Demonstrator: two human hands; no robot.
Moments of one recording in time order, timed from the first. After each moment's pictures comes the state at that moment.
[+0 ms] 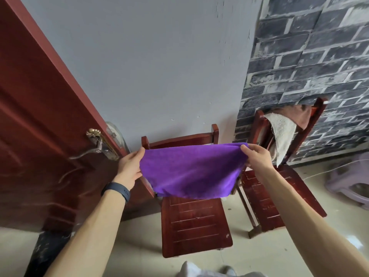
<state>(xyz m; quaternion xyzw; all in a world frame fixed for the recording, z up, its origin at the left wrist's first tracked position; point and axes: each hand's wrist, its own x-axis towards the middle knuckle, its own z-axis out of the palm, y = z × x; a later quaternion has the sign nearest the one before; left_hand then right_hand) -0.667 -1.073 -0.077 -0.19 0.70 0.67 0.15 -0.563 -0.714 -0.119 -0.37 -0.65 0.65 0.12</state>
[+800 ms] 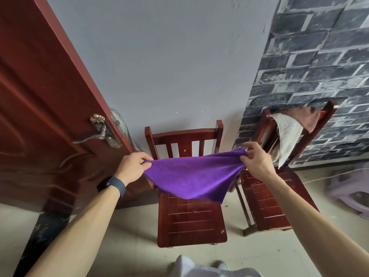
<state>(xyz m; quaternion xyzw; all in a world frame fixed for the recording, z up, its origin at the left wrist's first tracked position) -0.646 -1.096 -0.087 0.08 0.95 0.27 0.13 -0.547 -0.717 -0.110 -0.23 -0.88 0.42 0.06</state>
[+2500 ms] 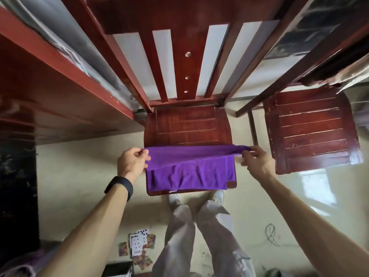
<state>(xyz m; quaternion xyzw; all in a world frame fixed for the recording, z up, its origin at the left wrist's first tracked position) -0.635 -1.108 -0.480 -0.27 0.83 0.40 0.28 -0.530 -0.760 -0.456 -0.46 -0.76 0.43 -0.15</state>
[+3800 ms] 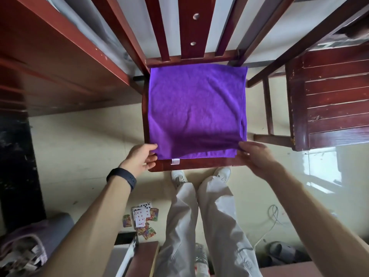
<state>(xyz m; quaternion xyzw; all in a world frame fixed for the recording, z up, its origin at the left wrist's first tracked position) -0.586 -1.112 -0.533 -0.45 0.63 0.47 0.42 -0.493 -0.796 -0.516 -0.55 -0.49 0.64 -0.21</state>
